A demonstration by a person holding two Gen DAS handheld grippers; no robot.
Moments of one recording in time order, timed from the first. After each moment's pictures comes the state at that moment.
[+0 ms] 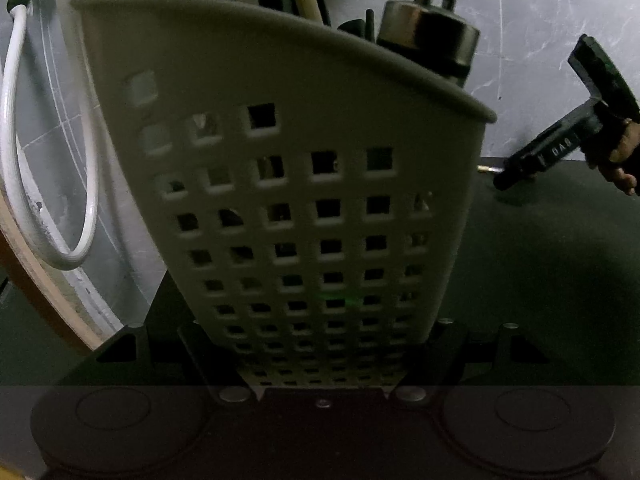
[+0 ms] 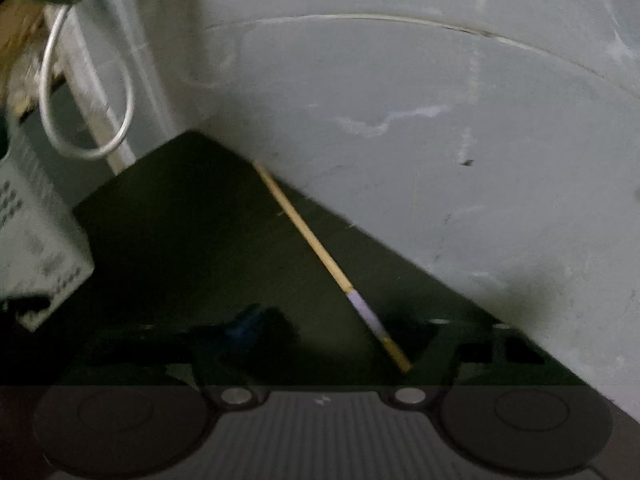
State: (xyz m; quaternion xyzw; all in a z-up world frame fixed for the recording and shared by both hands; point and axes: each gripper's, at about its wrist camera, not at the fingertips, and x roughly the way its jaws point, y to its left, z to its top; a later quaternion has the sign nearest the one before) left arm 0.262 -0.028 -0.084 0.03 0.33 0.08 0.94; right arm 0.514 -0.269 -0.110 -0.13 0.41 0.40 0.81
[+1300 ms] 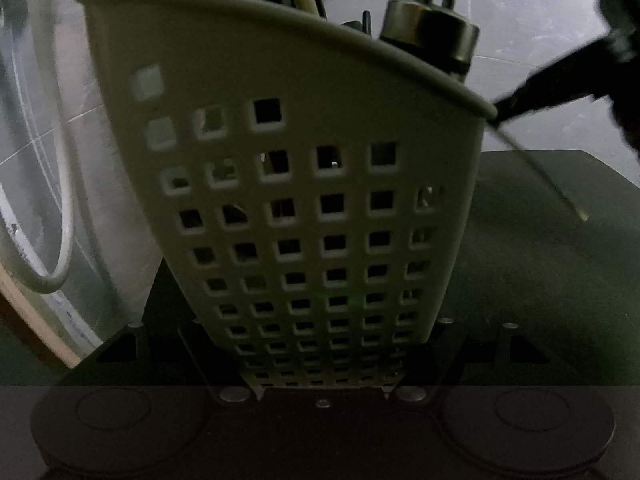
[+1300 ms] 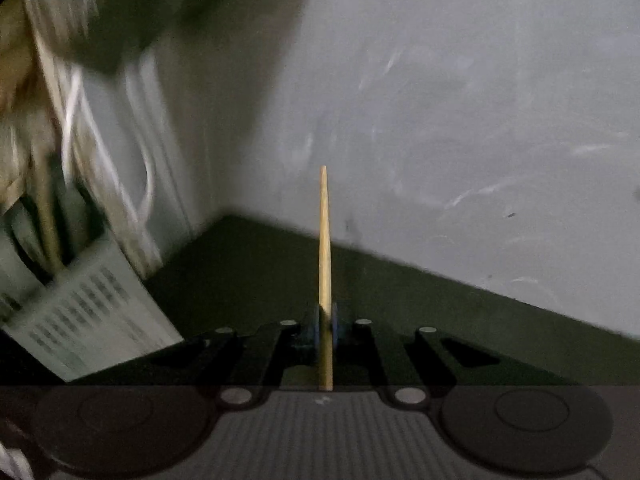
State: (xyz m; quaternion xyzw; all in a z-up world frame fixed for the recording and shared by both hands) left arm 0.264 -0.004 -0.082 0.04 0.32 0.03 0.95; right arm 0.404 -0.245 -0.032 0.00 0.33 0.33 0.88
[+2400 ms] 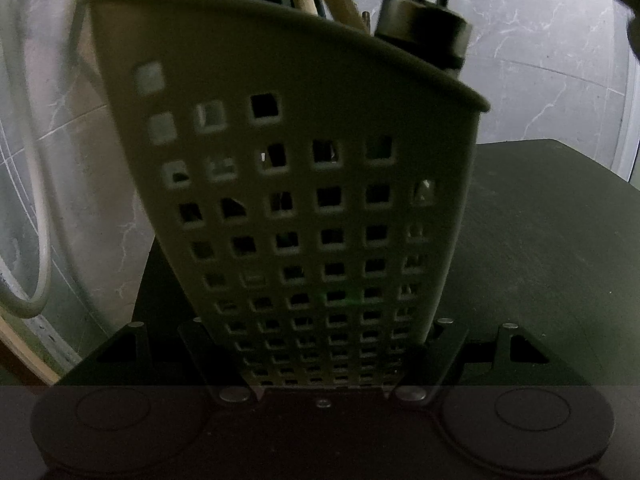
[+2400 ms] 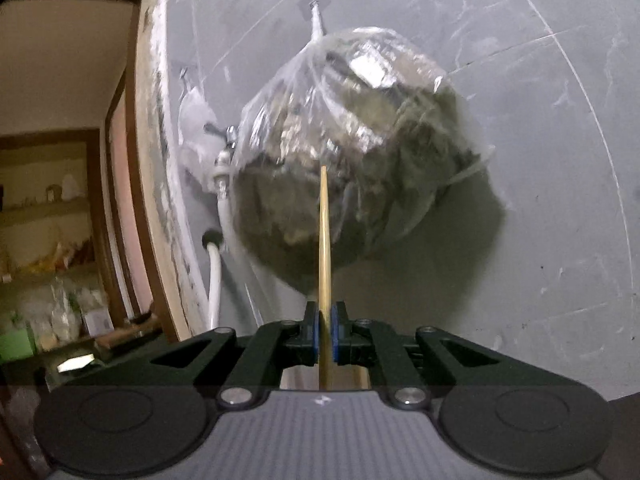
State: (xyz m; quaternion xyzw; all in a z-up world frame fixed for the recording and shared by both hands) left arm 0.277 0.018 -0.093 0.06 0.31 -0.02 0.95; right arm 0.281 -0.134 0.030 0.13 0.04 0.36 0.92
